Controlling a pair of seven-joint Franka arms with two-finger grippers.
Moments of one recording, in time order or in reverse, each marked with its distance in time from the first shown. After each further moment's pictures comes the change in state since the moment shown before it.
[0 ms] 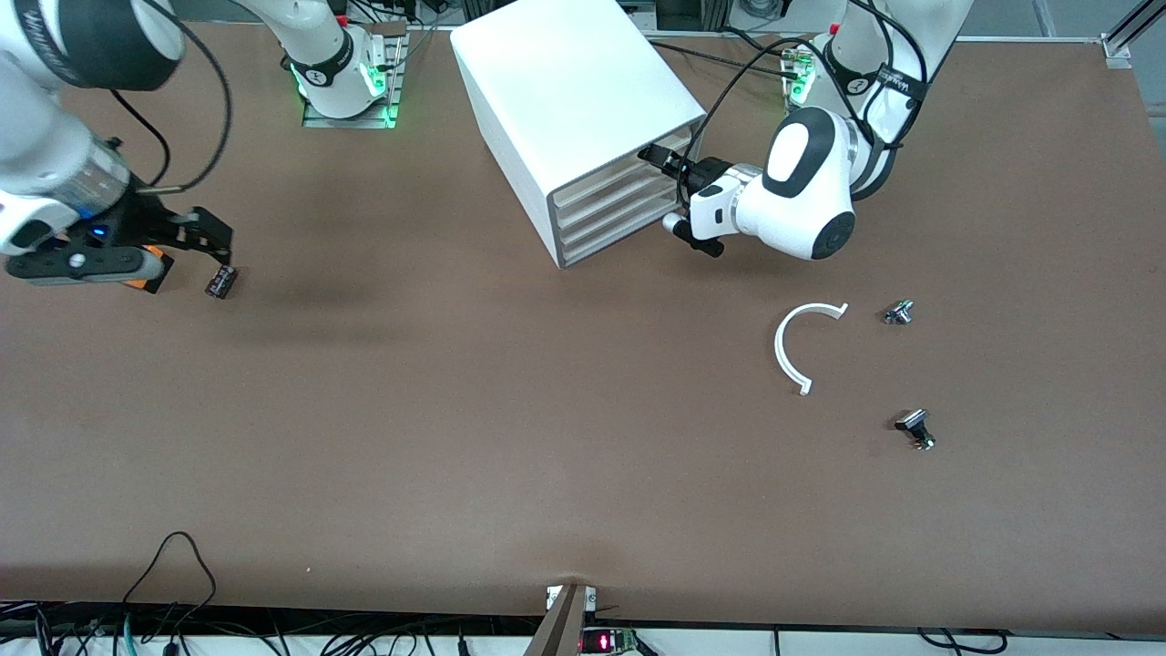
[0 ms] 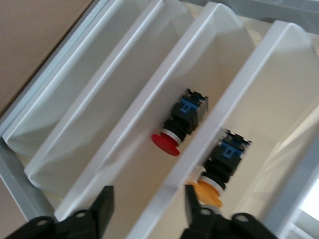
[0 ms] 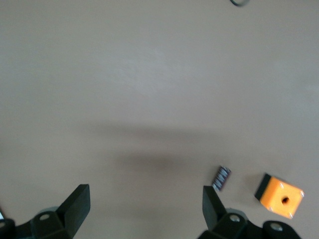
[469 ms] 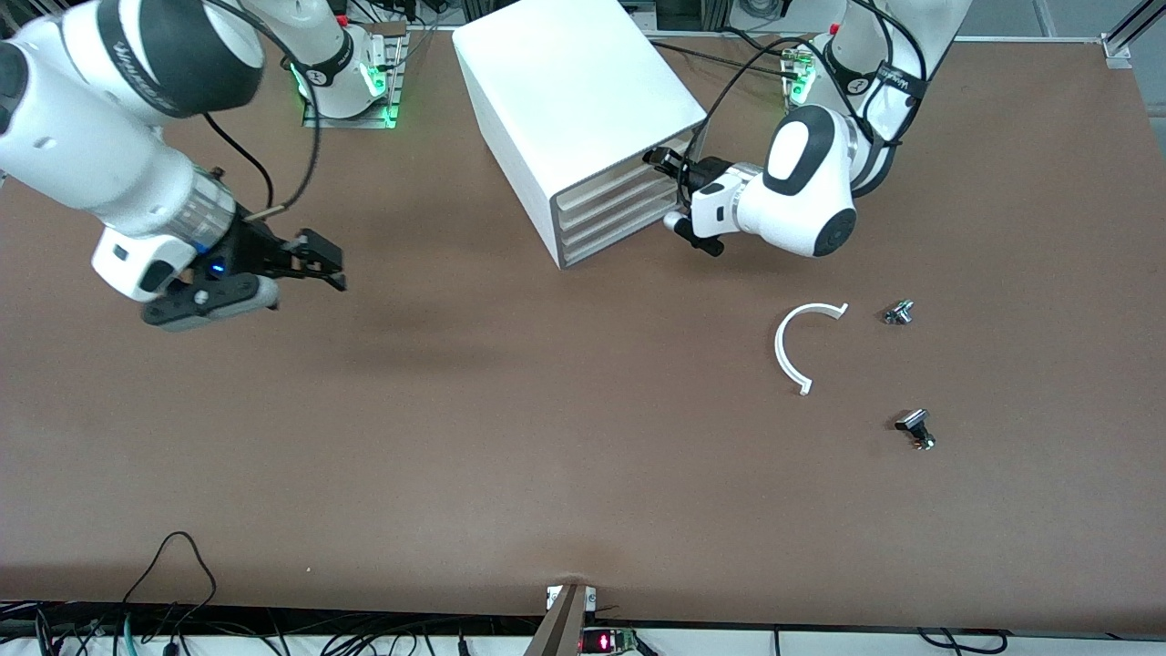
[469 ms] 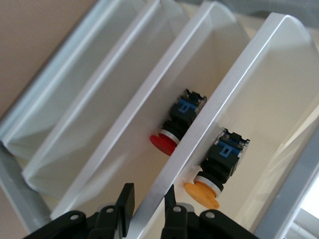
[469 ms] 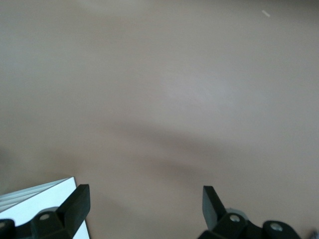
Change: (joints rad) left arm 0.010 -0.011 0.027 -0.002 -0.007 0.011 0.035; right arm 0.129 0.203 0.030 0.250 0.248 0.024 -0.072
